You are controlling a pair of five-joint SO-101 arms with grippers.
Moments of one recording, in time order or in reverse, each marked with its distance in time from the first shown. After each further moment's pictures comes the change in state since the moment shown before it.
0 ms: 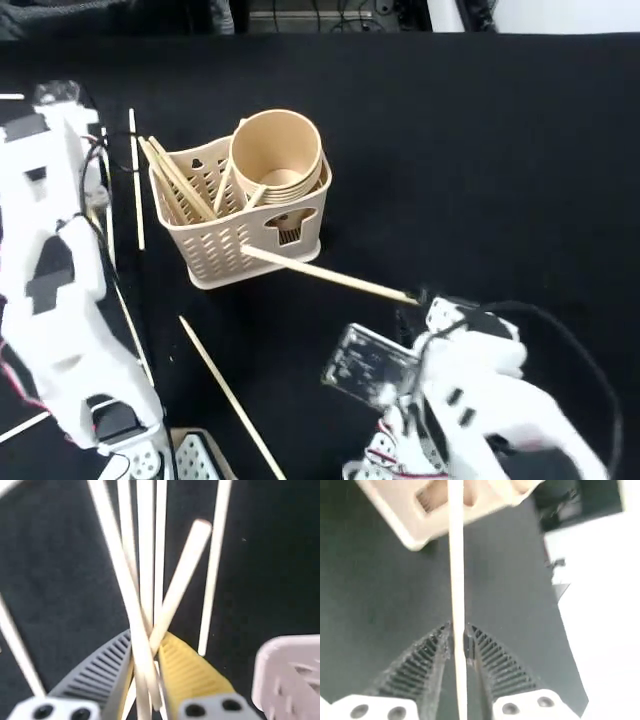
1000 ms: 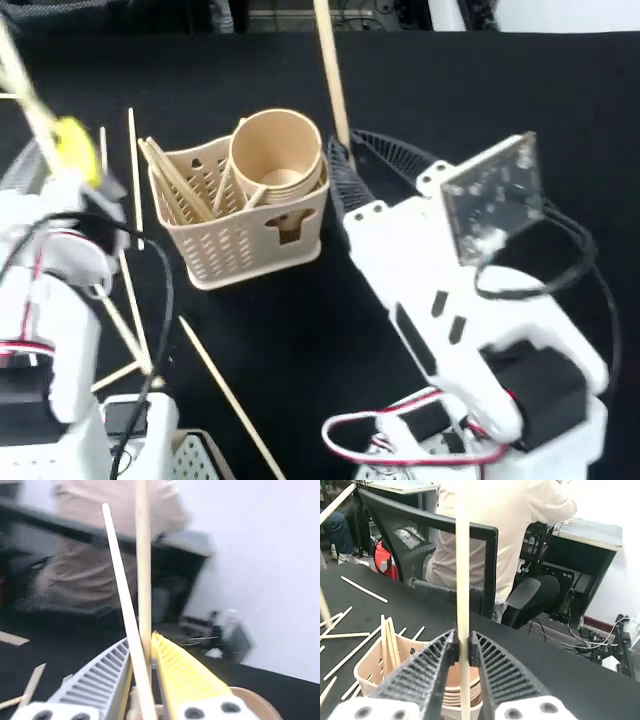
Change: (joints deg) left arm 16.6 -89.2 43.5 -29.0 21.5; right arm -10.5 26.0 -16.8 -32.7 -50.3
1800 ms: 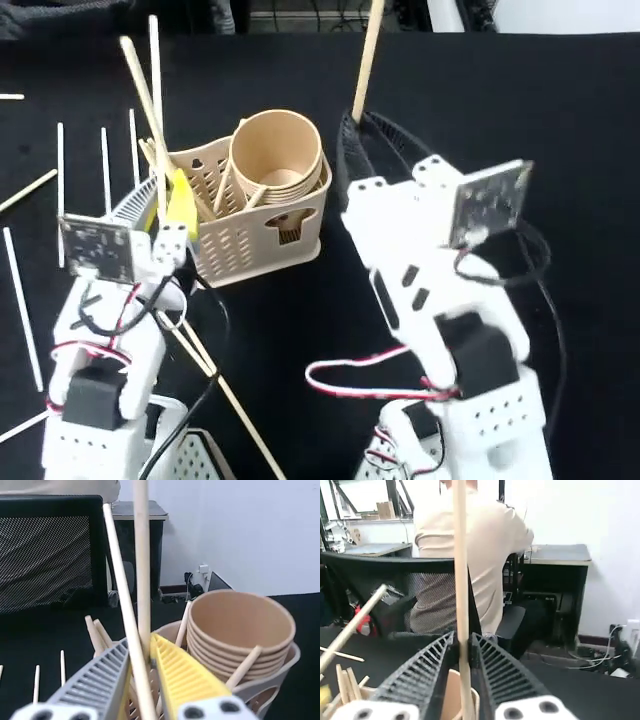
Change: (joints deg) left arm 13.1 -22.3 42.0 -18.7 -13.5; right arm 6.6 -6.9 28.7 -32.4 -11.8
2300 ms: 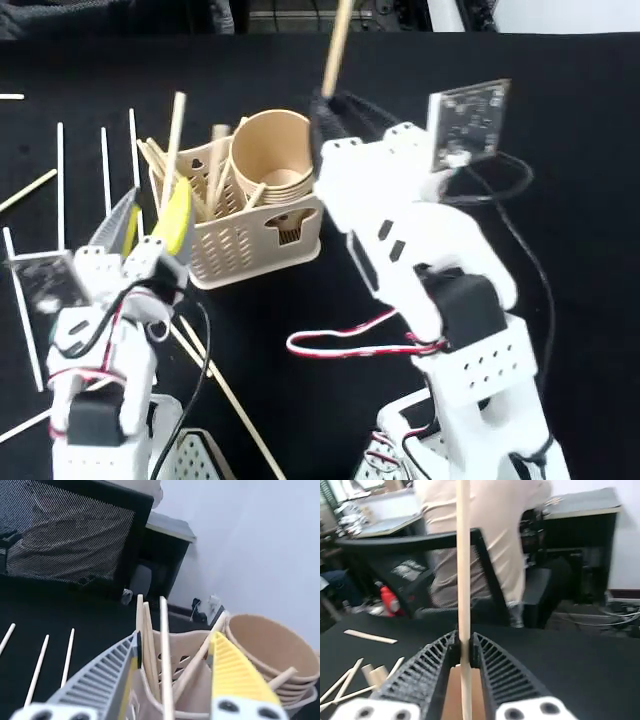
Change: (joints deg) left arm -8.1 -14.8 8.4 3.5 15.3; right arm -5.4 13.6 -13.6 8.4 -6.0
